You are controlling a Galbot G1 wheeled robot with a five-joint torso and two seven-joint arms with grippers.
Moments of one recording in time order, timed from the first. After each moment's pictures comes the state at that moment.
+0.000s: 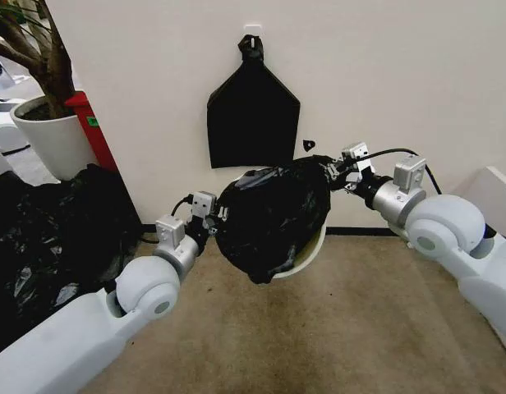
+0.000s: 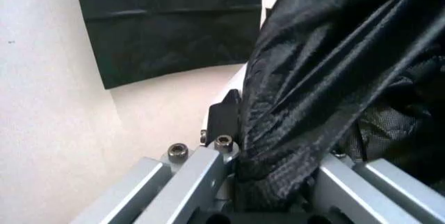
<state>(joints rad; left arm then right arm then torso) 0.82 -0.73 0.07 -2.17 -0.86 0.25 -0.41 -0.61 0.60 0.09 2.07 0.97 -0.42 0.01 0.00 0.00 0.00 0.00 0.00</state>
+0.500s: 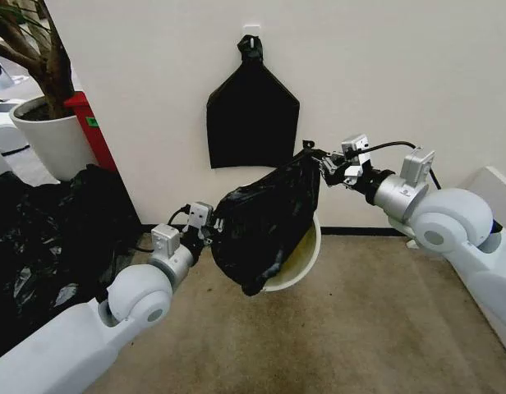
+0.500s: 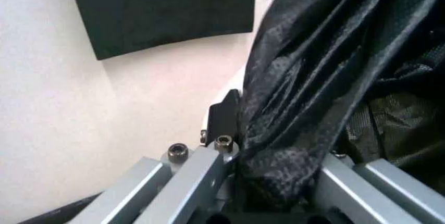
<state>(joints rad) 0.89 -0.72 0.05 -2.17 -0.83 0.28 -0.36 -0.59 0.60 0.09 2.10 1.05 -0.39 0.04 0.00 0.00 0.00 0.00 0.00</state>
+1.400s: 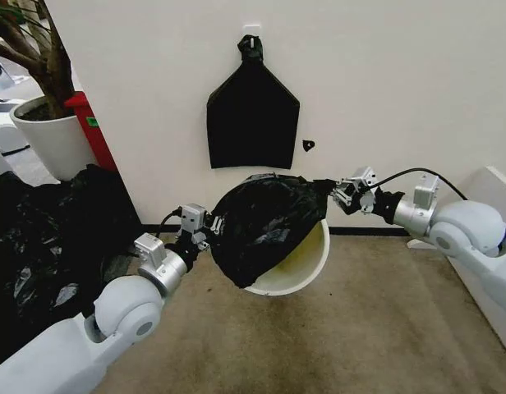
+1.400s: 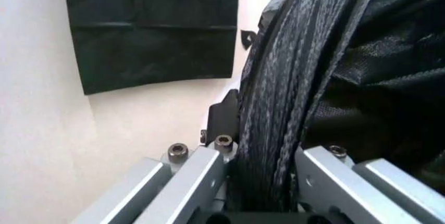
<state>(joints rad) 1.01 -0.72 -0.07 -2.21 -0.85 0.11 -0.26 -0.72 0.49 0.13 1.89 0.88 -0.18 -0.42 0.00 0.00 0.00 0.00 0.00</state>
